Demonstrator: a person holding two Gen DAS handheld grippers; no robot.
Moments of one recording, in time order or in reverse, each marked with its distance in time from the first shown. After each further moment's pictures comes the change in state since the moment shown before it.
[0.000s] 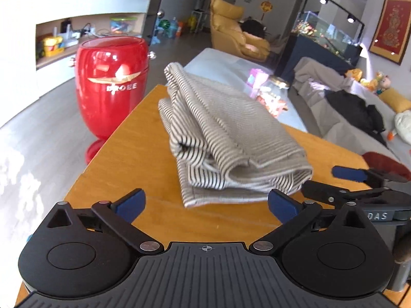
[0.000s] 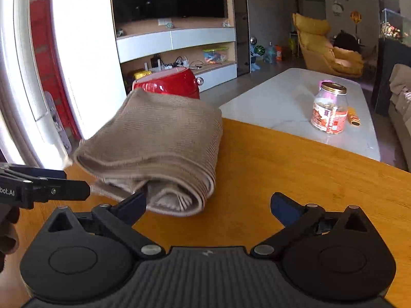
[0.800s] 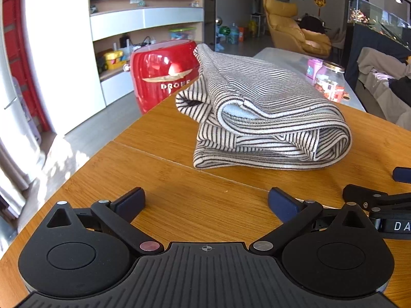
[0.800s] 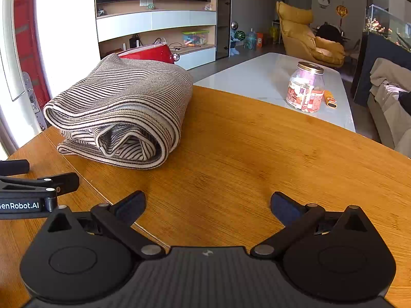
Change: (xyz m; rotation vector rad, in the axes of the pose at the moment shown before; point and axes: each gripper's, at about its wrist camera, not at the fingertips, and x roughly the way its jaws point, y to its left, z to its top) left arm 0.007 -0.055 -0.039 0.006 -0.044 0.343; right arm 0.002 -0.002 -0.018 -0.012 0.040 -0.106
